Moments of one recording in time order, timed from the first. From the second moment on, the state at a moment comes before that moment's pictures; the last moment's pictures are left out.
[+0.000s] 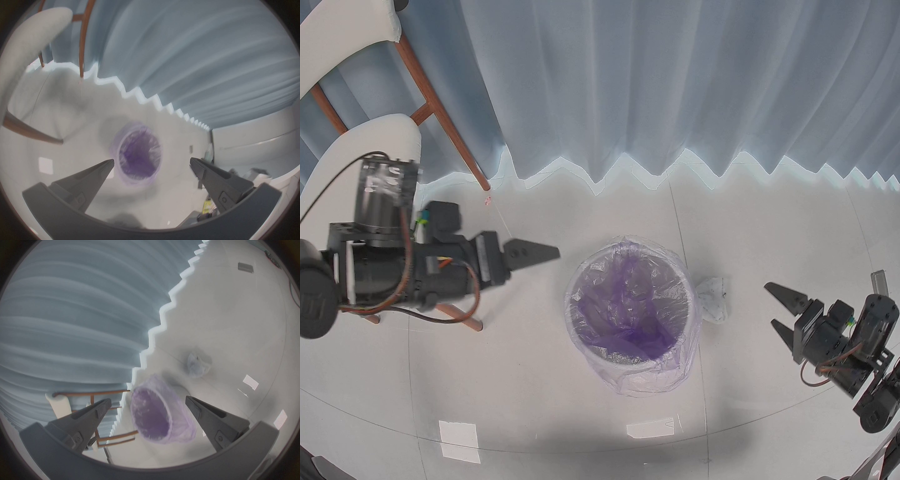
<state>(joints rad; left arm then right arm) -0.48 1.53 -0.97 -0.12 -0.21 -0.55 0.32 1.75 -0.07 -1.52 0.06 1.07</state>
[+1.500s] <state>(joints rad) -0.15 1.02 -0.72 -0.73 -0.44 -1.02 0.38 2.23 -0.65 -1.12 -0.18 0.47</state>
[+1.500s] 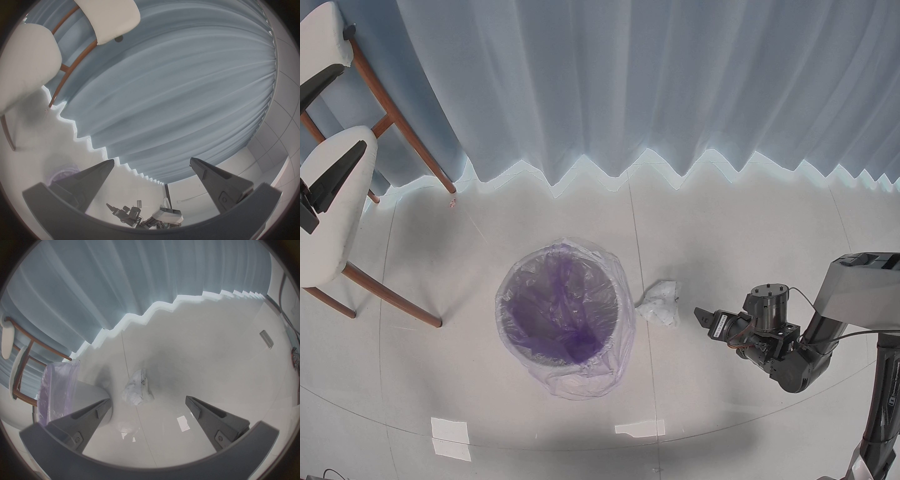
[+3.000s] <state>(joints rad) -0.15 0.99 -0.70 -0.74 -0.44 -1.04 0.42 2.63 -1.71 -0.39 -0.14 0.56</state>
